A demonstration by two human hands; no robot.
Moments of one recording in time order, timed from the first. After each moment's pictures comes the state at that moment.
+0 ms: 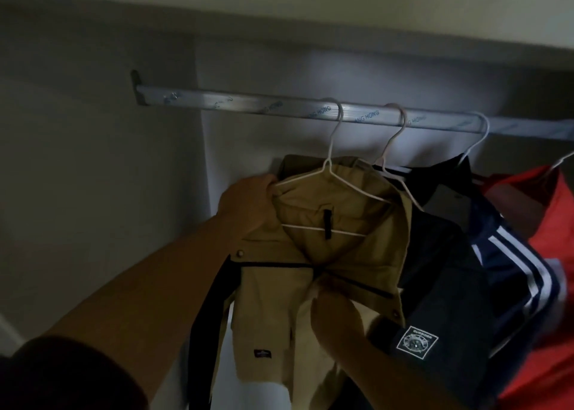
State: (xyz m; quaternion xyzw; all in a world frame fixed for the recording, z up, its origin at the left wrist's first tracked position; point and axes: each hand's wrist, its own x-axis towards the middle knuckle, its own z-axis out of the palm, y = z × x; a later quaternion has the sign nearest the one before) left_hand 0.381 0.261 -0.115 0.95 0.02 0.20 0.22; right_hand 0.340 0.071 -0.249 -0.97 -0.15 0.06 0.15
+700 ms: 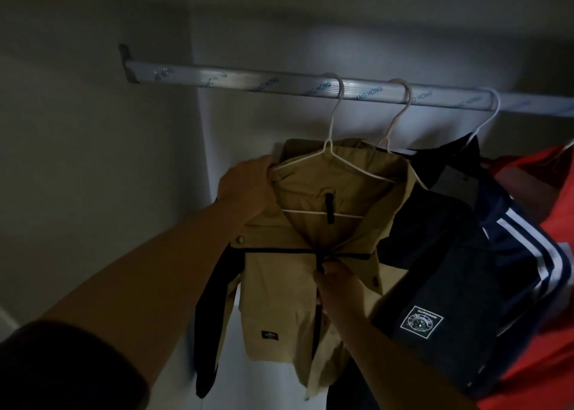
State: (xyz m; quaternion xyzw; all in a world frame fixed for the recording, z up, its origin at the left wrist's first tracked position) left_hand 0.385 0.255 -0.122 0.95 0.04 0.24 0.18; right_hand 0.355 0.069 -0.256 -0.90 0.01 0.04 0.44
